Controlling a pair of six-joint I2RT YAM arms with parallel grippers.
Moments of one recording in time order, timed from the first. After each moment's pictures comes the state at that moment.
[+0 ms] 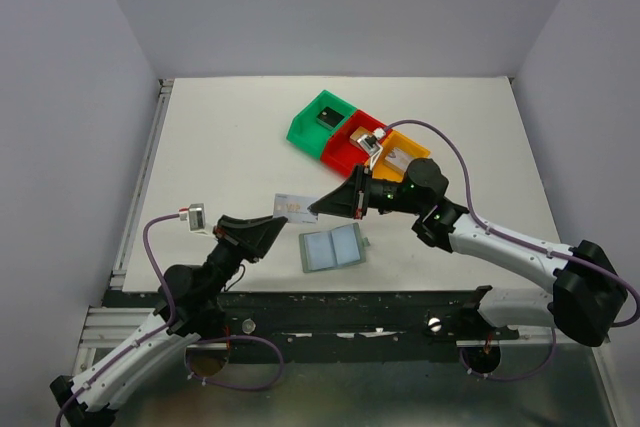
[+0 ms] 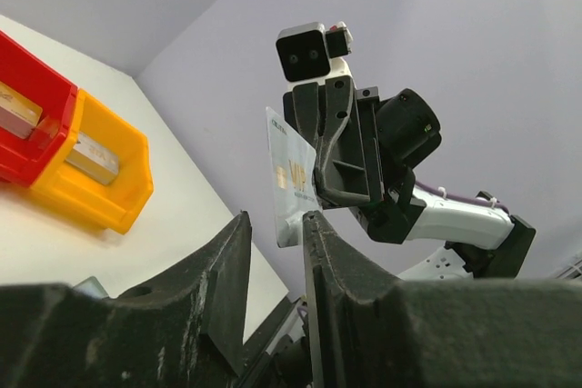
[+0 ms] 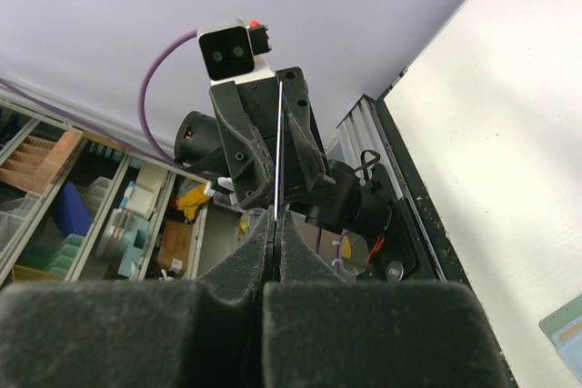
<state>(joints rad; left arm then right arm) -0.82 0.03 0.06 0.40 -0.09 -0.94 0.80 1.24 0.74 0.57 -0.63 1.01</state>
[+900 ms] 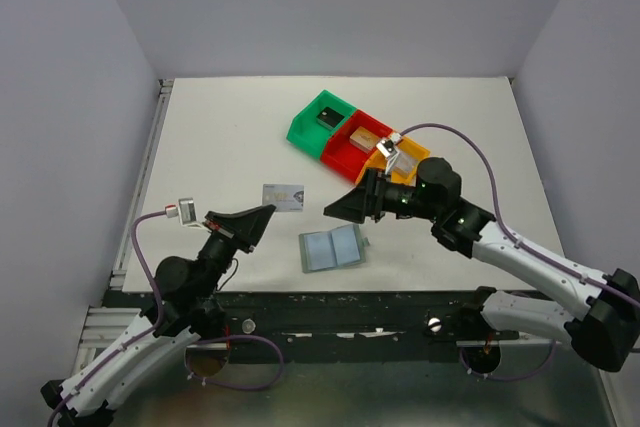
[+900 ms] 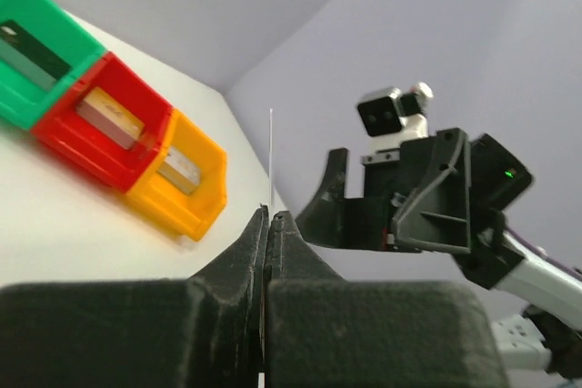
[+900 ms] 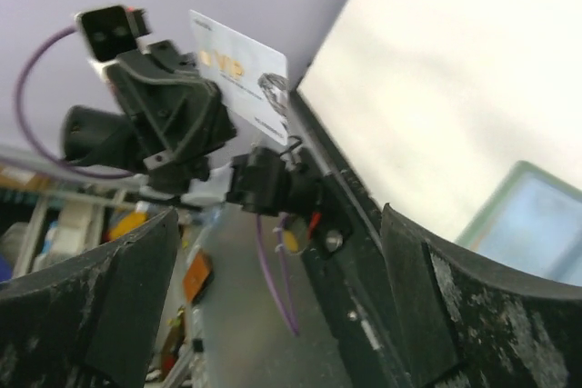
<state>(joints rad) -0.82 0.03 0.19 0.18 -0.22 -0.87 0.77 1.10 0.75 0.21 -0.53 0.88</state>
